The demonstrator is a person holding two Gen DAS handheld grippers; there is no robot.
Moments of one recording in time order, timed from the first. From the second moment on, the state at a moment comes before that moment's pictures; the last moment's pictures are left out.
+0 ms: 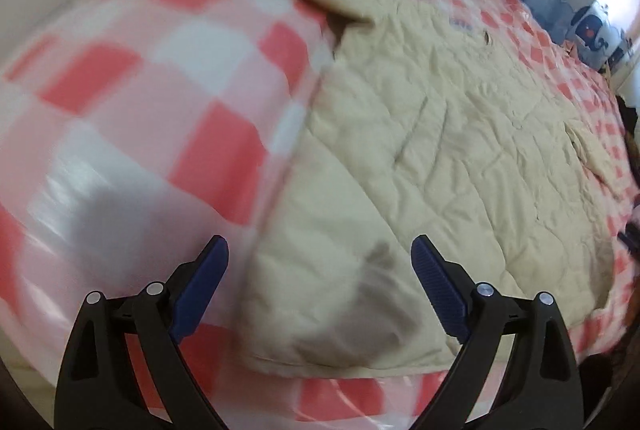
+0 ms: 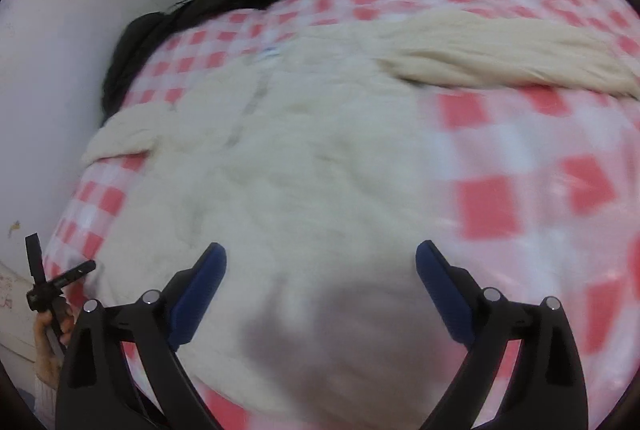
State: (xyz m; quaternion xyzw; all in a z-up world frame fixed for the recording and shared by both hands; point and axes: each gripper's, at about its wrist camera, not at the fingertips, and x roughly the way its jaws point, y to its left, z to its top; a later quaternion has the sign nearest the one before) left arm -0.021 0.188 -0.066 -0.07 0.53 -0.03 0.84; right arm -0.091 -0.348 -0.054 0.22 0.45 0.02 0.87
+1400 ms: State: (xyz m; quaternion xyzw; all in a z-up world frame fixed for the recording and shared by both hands) left arm 0.056 -0.036 -0.081 -0.15 0.45 -0.12 0.87; right arm -0.027 -0.694 -0.138 0.56 0.22 -0.16 0.78
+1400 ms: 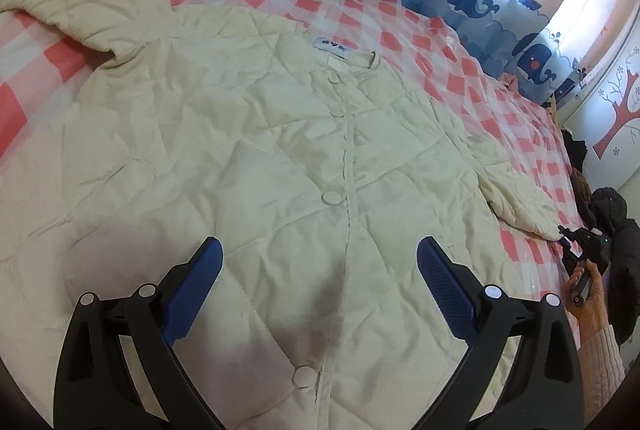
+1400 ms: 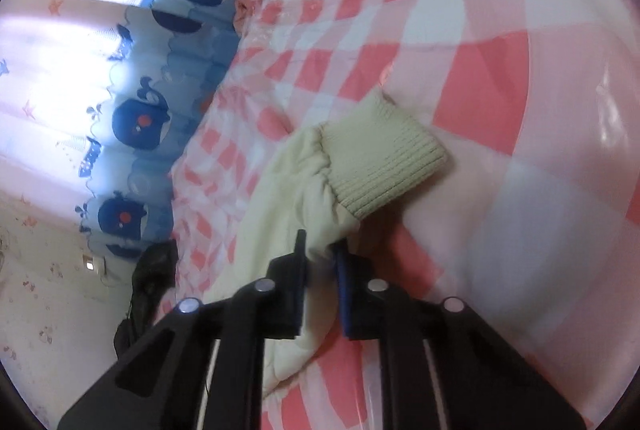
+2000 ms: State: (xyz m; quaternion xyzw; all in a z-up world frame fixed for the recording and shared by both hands) left arm 0.055 -0.004 -0.057 -0.20 0.41 -0.09 0.88; right arm 0.044 -0.583 0.047 0.43 0.10 -0.03 0.90
